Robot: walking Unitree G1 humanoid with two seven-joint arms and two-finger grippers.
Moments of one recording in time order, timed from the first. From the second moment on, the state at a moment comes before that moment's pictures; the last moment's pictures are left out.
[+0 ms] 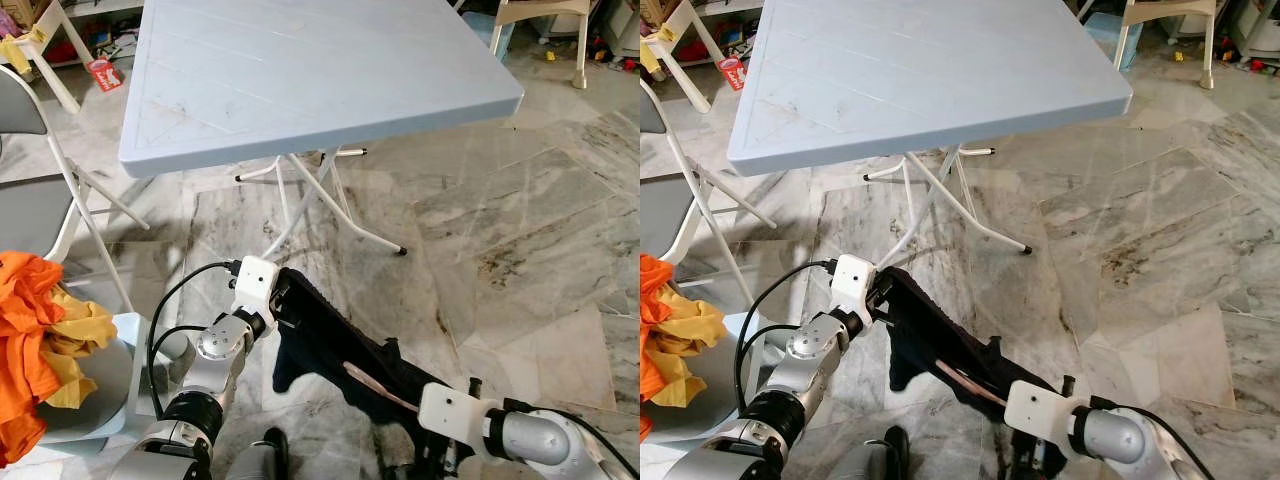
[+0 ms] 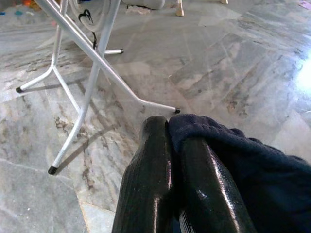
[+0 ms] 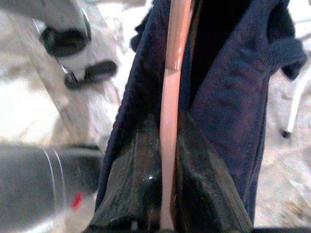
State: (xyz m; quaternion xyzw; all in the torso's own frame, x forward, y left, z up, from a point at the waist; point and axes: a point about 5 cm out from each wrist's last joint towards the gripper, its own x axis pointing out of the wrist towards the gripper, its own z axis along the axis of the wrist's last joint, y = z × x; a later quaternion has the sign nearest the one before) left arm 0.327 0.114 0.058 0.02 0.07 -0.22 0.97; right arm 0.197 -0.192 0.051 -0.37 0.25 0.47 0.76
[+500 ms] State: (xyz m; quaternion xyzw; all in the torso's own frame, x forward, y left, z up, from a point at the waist) left arm 0.328 0.110 0.059 0.03 0.07 -0.23 0.97; right arm 0.197 -0.234 0.114 -0.21 0.19 0.42 0.86
